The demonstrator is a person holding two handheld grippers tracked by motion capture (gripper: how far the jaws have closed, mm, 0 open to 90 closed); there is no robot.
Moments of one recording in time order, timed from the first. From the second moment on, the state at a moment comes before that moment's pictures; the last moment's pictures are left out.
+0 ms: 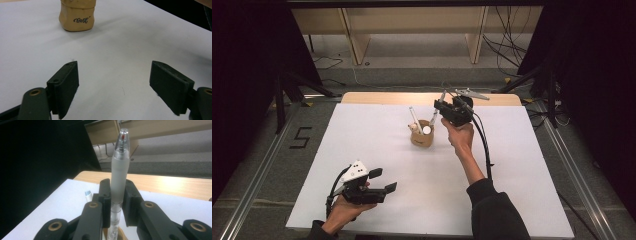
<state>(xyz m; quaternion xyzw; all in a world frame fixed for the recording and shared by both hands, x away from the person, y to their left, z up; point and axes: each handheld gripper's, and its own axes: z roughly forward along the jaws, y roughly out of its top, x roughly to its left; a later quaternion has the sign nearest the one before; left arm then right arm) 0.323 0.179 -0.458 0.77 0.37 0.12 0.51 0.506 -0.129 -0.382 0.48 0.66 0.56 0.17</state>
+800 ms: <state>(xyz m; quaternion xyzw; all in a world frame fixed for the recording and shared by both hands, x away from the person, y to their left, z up) 0.322 0.182 -0.458 0.77 0.37 0.13 0.51 0.520 -0.109 -0.399 0.48 0.68 0.52 0.16</state>
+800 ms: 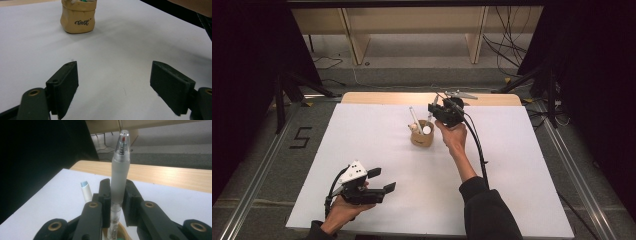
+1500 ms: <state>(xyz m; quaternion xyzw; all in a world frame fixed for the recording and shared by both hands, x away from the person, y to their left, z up) 0.322 0.181 -0.458 0.77 0.37 0.13 0.51 0.521 -0.101 -0.409 0.47 0.71 0.49 0.18</state>
